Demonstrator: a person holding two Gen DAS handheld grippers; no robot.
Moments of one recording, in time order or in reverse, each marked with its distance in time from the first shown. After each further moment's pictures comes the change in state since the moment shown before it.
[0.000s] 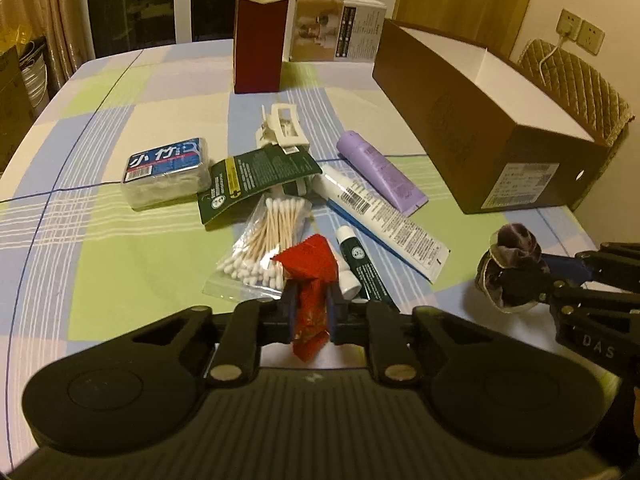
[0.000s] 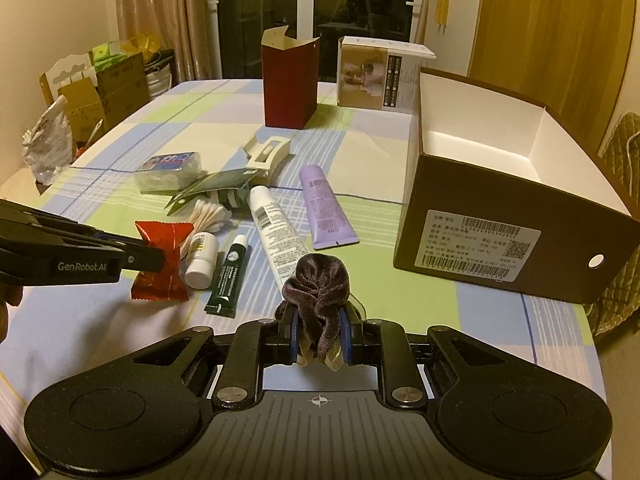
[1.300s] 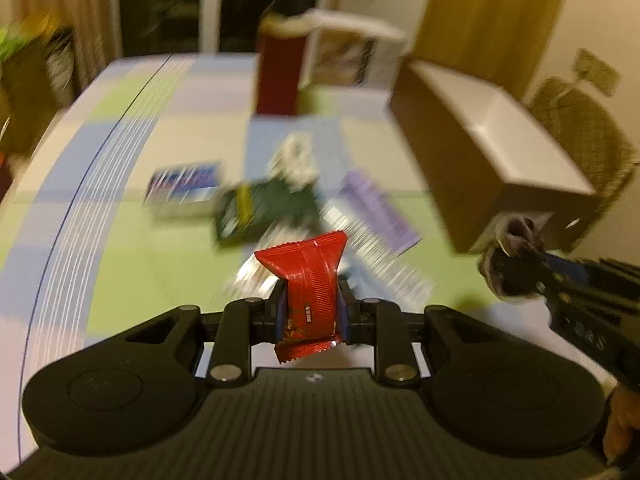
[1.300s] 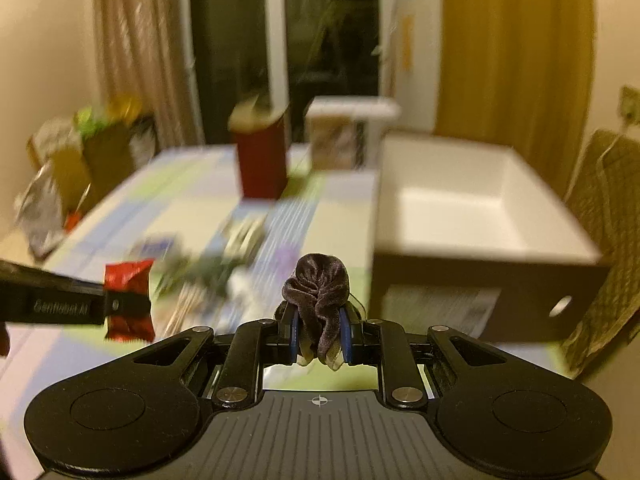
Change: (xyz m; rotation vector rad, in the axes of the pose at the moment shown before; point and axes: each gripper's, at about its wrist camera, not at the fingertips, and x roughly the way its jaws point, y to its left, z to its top) left arm -0.036 -0.016 0.031 -0.069 -0.054 0.016; right arm -0.039 -0.033 0.042 0.097 -0.204 -0.047
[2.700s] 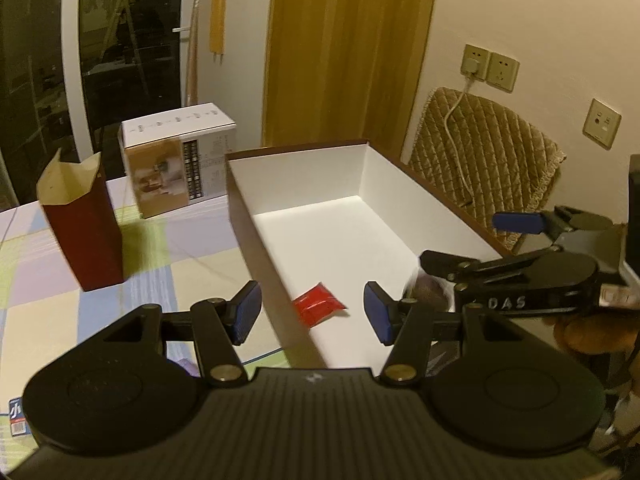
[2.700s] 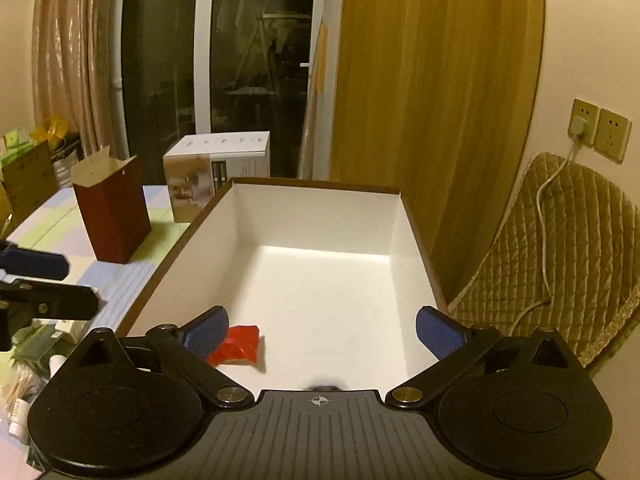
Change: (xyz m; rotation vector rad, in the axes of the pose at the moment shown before) left arm 0.069 -0.127 0.120 0.251 -0.128 -0.200; right arm 0.066 -0.153 0.068 -0.005 -0.002 -0.135
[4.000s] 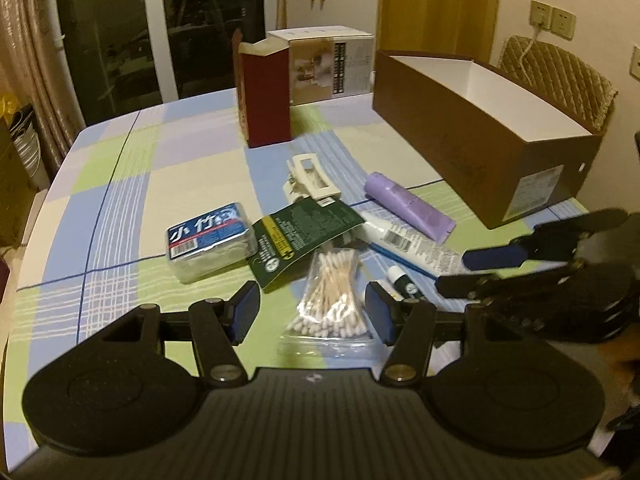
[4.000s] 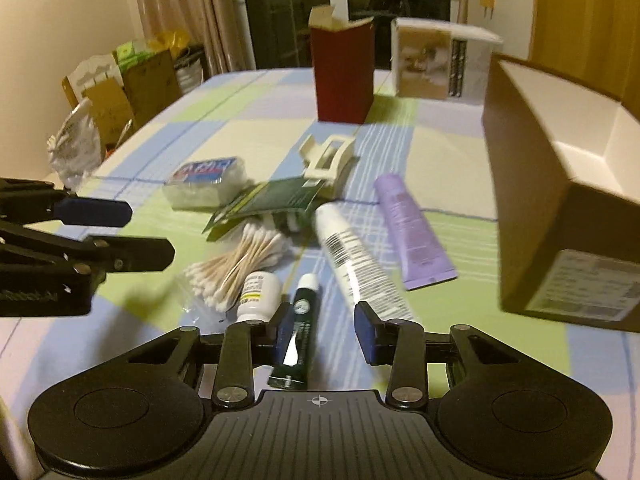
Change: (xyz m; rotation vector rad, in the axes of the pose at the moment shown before) left arm -0.098 0.136 -0.155 -0.037 0.110 0.189; right arm 0.011 0.232 -0.108 -0.083 0.258 0.319
